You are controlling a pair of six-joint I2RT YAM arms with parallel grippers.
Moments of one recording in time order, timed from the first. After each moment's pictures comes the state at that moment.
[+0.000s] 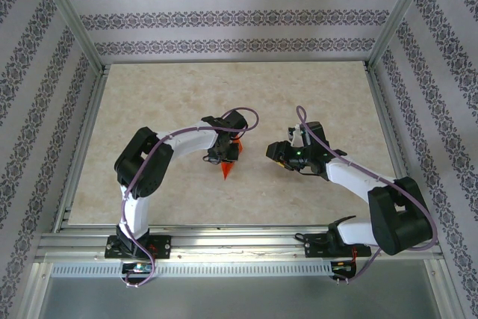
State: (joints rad) left arm -0.67 1.98 1.35 -0.75 0.00 -0.64; right arm 0.32 1.33 0.57 -0.07 -0.59 0.80
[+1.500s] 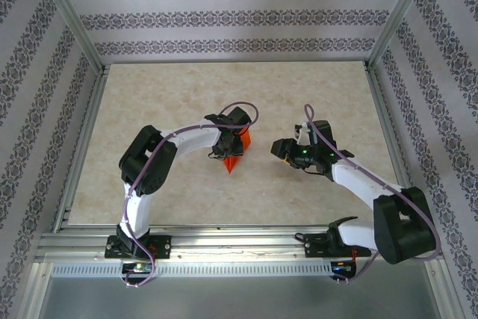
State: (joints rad) left arm -0.67 2.02 1.41 -0.68 -0.02 -0.81; right arm 0.25 1.24 0.57 -0.12 -0.59 0.76
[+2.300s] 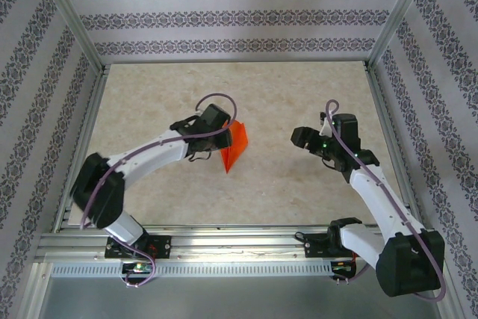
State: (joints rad) left arm -0.65 1.55 1.12 -0.55 -0.16 -0.80; right arm 0.10 1.02 0.70 -0.39 -0.35 0.50
